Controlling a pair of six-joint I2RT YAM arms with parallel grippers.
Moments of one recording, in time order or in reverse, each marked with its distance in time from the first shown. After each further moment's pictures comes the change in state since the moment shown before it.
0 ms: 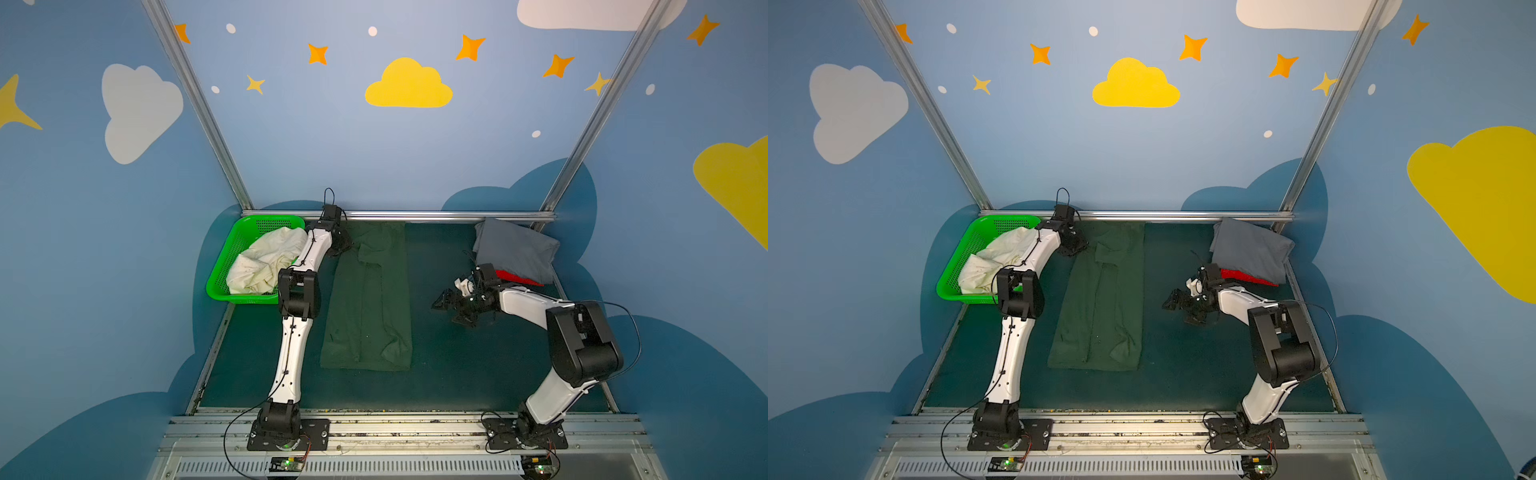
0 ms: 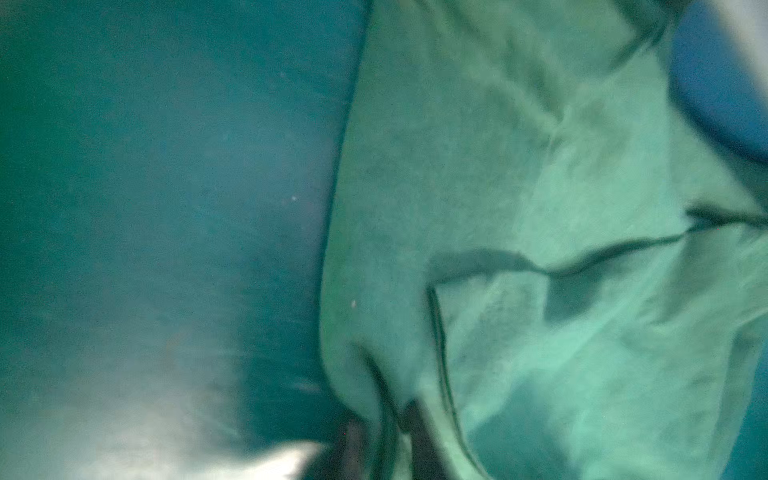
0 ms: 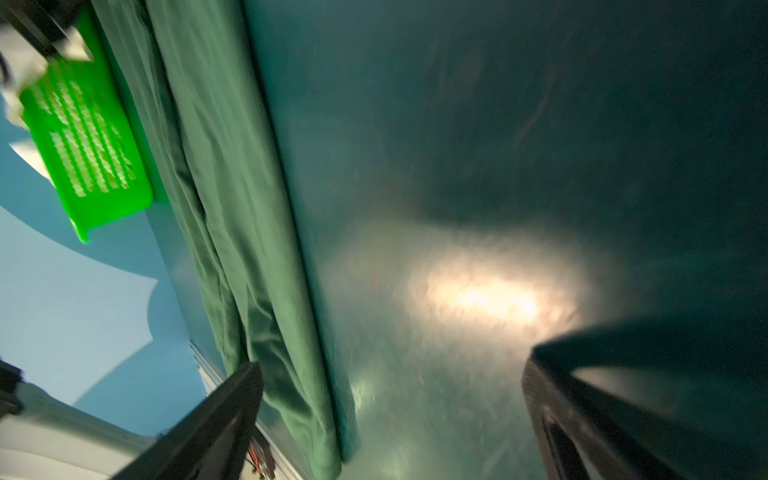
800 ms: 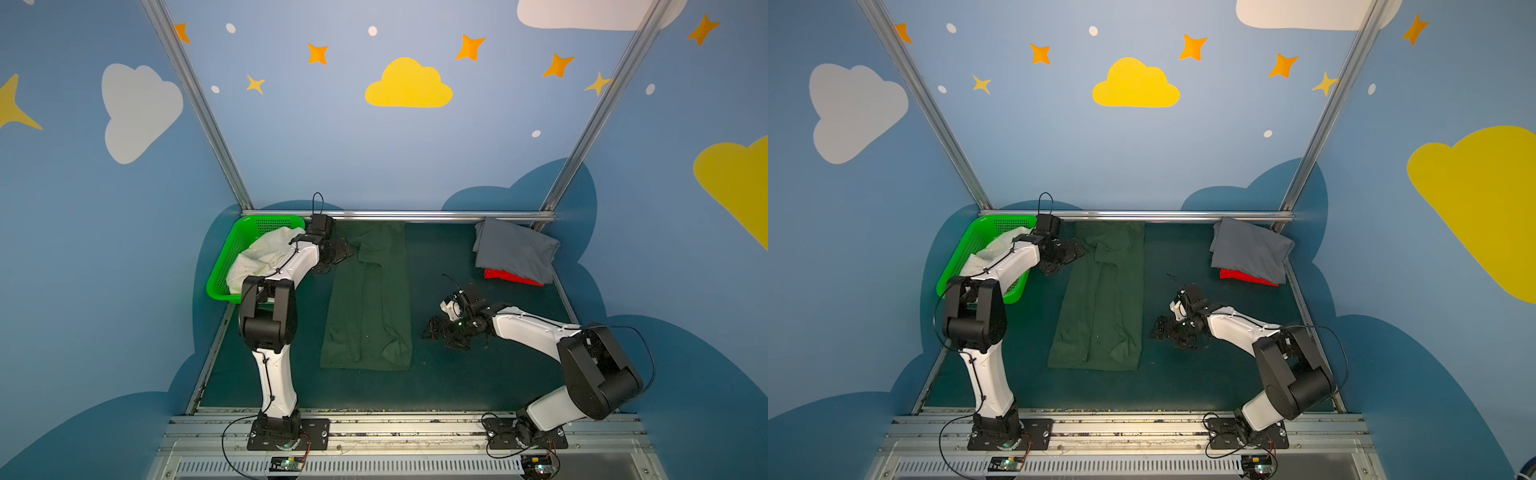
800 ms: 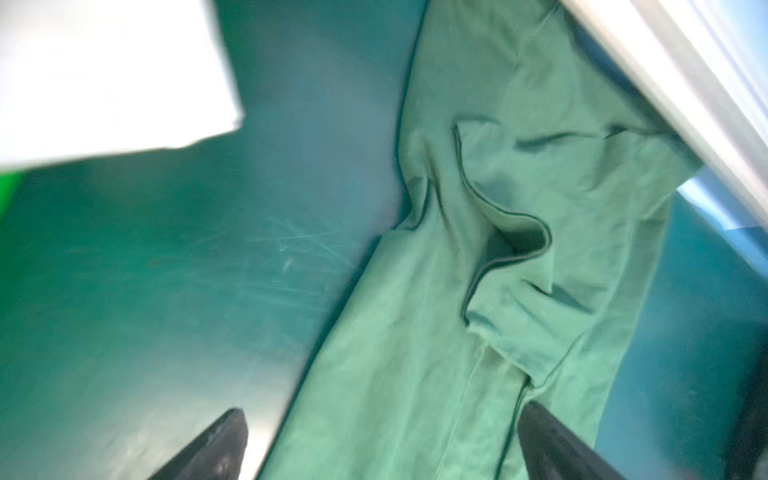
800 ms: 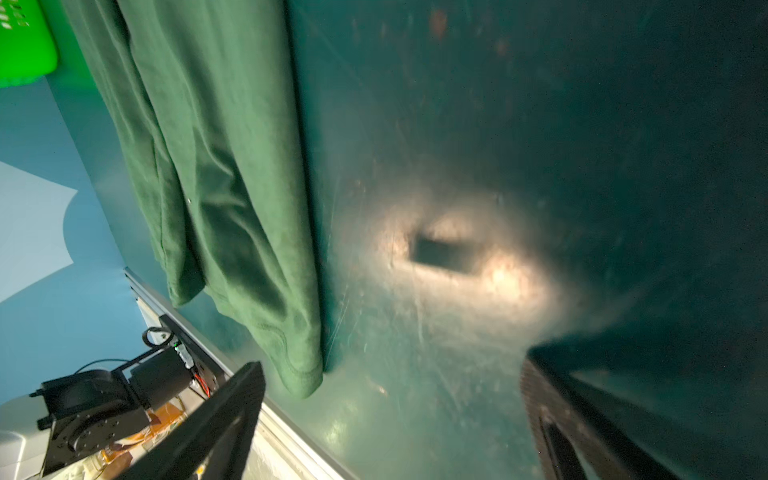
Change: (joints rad) left arm -0.015 -0.771 -1.030 0.323 -0.077 -0.034; right arm 0.219 -0.176 -0.171 -0.029 0.082 0.057
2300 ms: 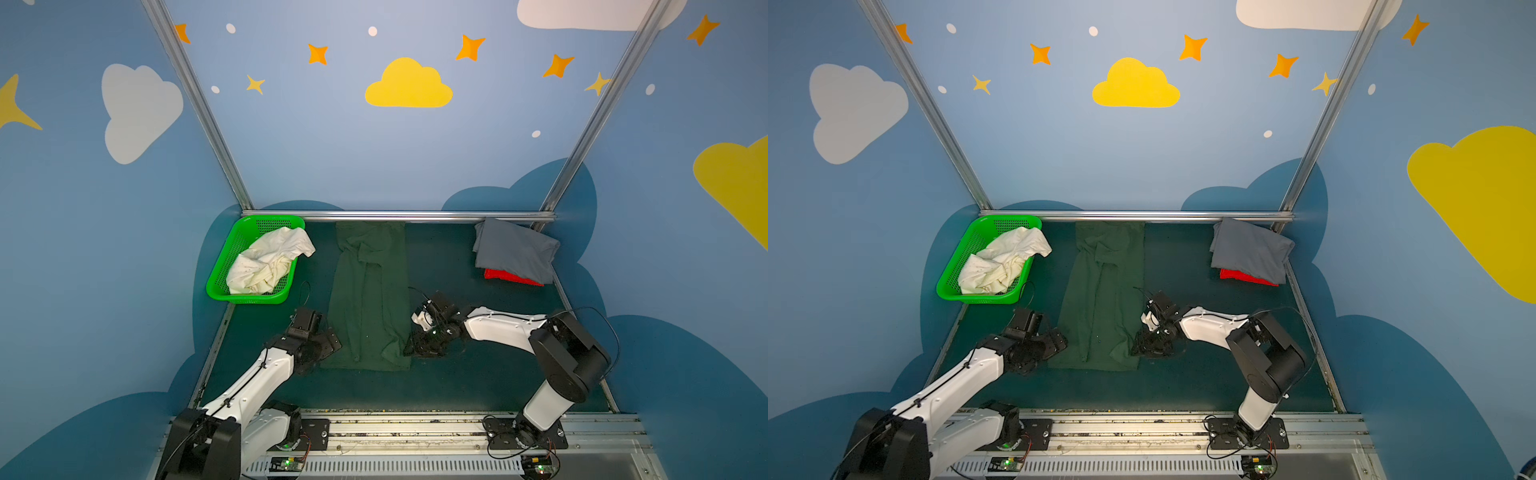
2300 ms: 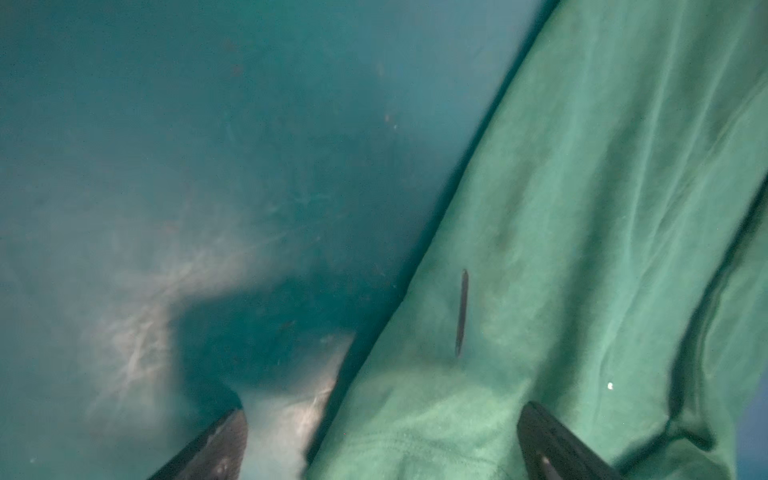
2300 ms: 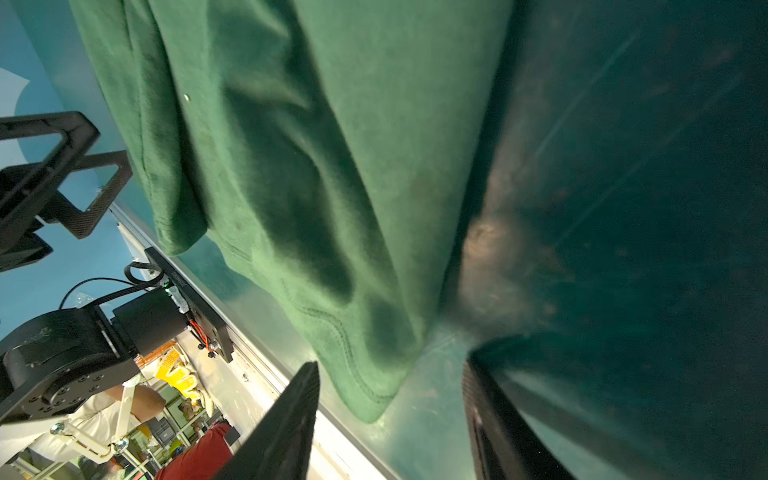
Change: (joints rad) left arm -0.120 -0.860 -1.051 0.014 0.022 -0.159; right arm 0.224 0.173 0.124 0.013 -0.033 0.047
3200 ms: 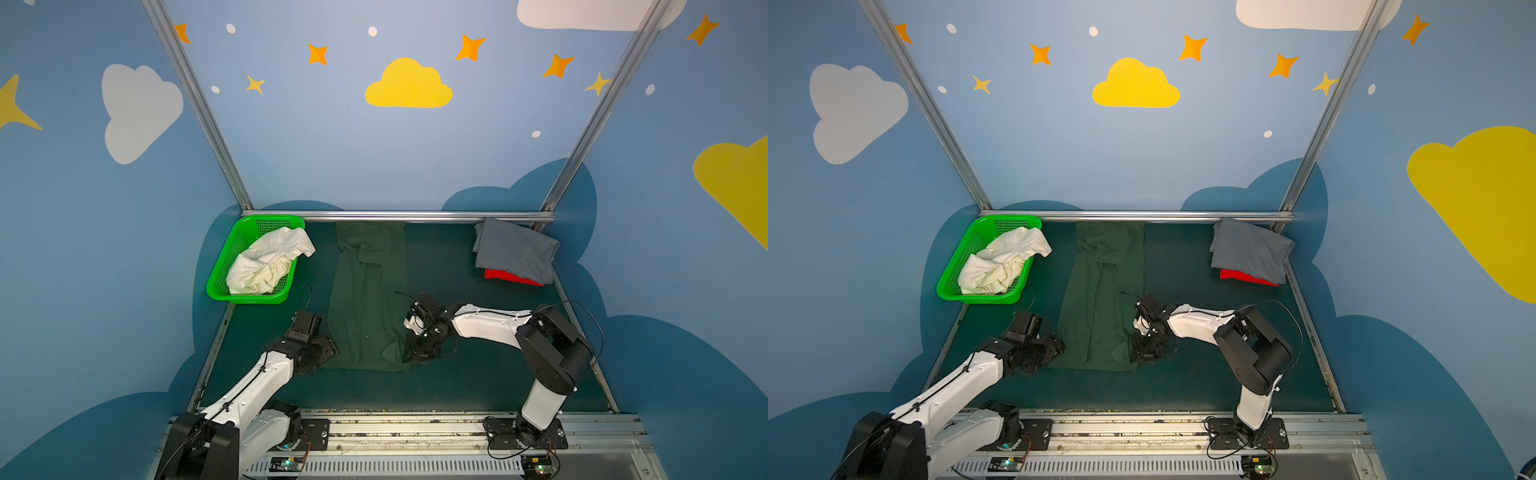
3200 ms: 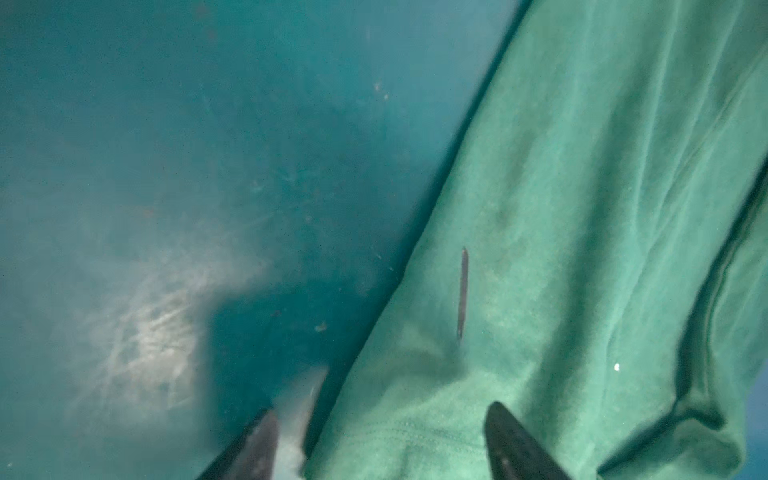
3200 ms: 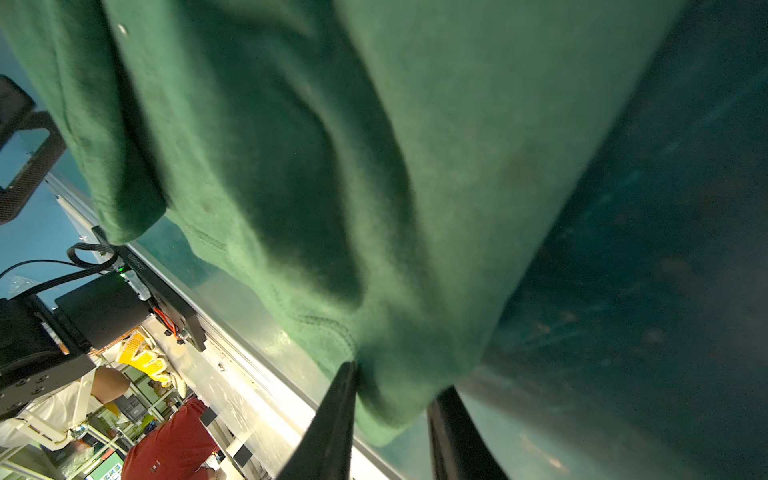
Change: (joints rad) left arm -0.021 -0.031 -0.038 0.014 0.016 0.014; right arm 0.061 0.084 0.099 -0.122 0.026 -0.040
